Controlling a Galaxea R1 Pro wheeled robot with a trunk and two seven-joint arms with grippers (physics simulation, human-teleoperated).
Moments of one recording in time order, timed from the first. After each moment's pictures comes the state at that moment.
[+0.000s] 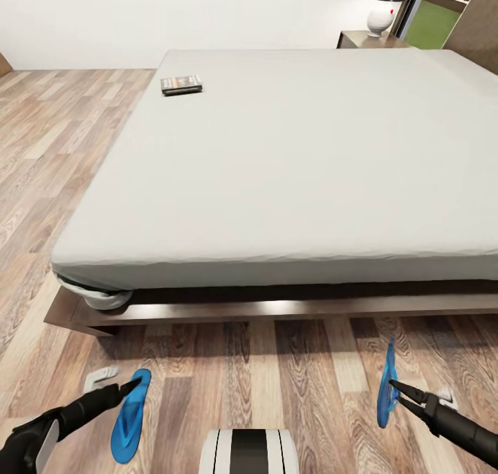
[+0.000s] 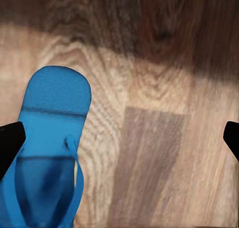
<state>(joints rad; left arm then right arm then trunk) -0.44 0.22 0.54 -0.62 -0.08 0.26 -0.77 -0.38 -0.42 -0.52 -0.53 -0.27 0.66 1.19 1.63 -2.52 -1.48</state>
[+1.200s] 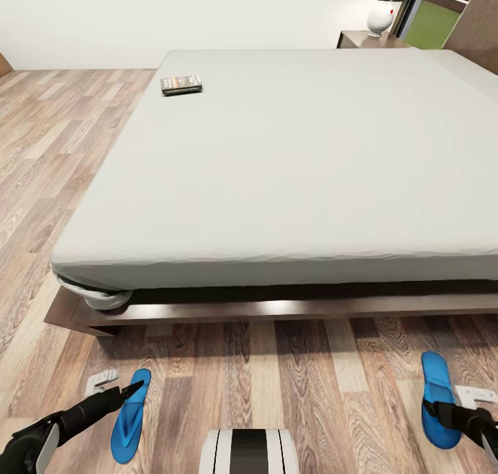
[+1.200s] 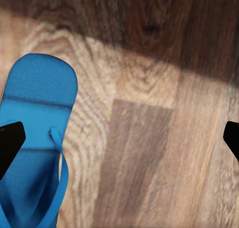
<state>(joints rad) -0.44 0.22 0.56 -0.59 -0.07 0.26 -0.81 -0.38 -0.36 -0.49 -0.65 0.21 0.19 0.31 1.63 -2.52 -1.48</state>
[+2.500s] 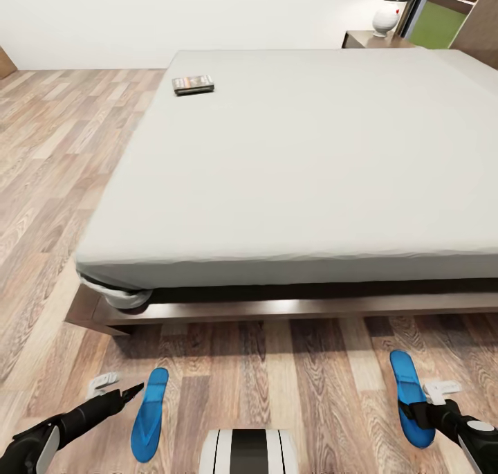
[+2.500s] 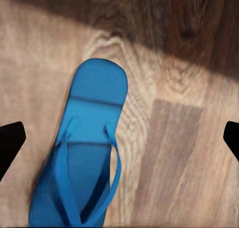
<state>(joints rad) -0.44 0.22 0.56 -0.57 -0.08 0.25 -0.81 -0.38 -0.35 -0.27 -0.64 0.20 0.14 0.34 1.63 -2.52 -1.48</state>
